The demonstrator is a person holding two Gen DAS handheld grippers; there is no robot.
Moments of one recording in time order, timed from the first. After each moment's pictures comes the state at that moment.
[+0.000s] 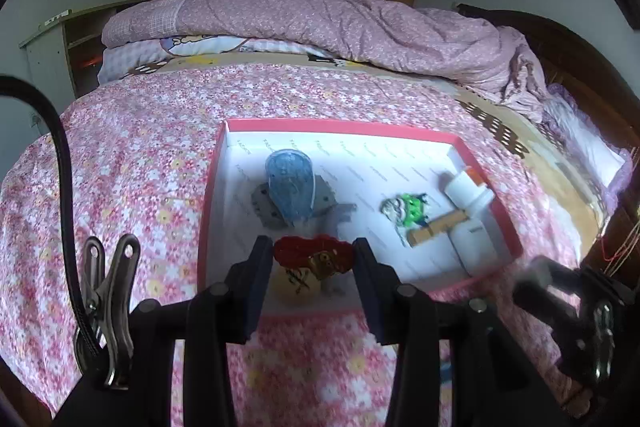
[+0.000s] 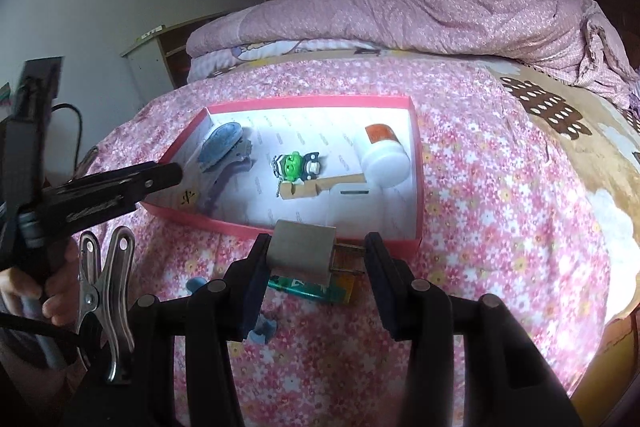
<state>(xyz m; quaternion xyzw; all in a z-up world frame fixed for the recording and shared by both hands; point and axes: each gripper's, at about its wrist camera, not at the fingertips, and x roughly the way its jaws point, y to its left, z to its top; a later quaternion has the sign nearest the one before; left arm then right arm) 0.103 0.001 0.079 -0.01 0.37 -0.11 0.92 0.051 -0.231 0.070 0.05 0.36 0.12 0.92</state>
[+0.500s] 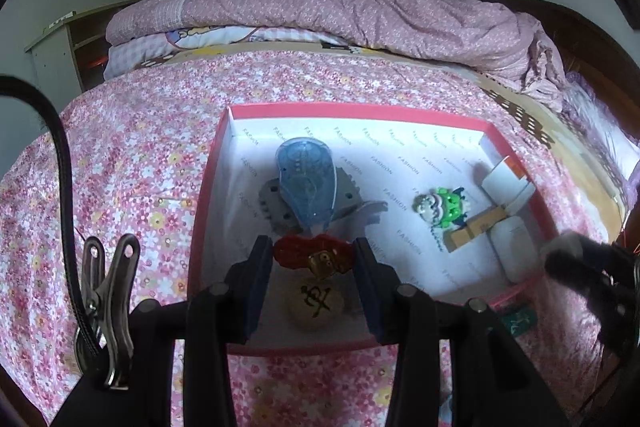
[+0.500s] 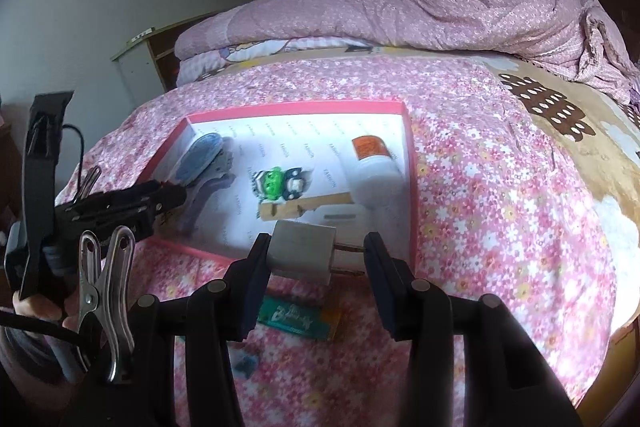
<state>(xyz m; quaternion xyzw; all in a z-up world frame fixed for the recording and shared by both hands) 0.126 -0.004 0.051 0.01 0.38 -0.09 0.92 0.088 -0.240 0.066 0.06 0.37 0.11 0.92</state>
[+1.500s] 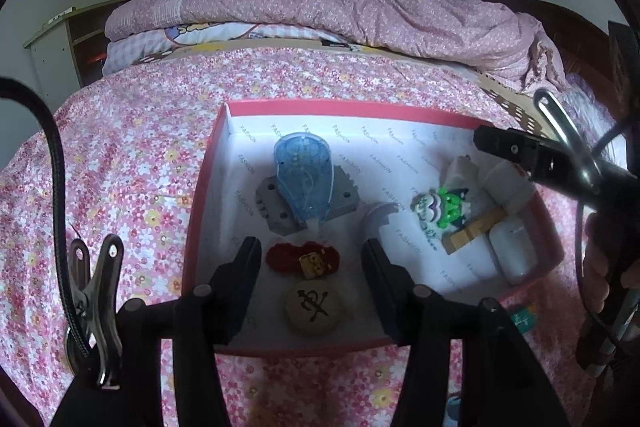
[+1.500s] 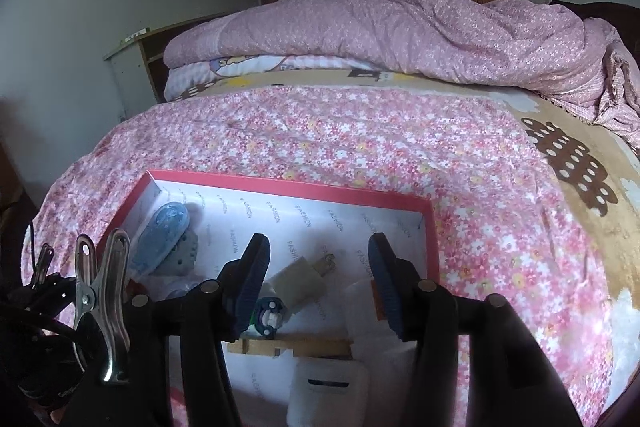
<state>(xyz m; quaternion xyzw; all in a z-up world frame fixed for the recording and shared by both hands) 0.125 -0.005 0.055 0.01 0.38 -0.09 0.92 0.178 -0.224 0.083 0.03 0.35 0.11 0.93</state>
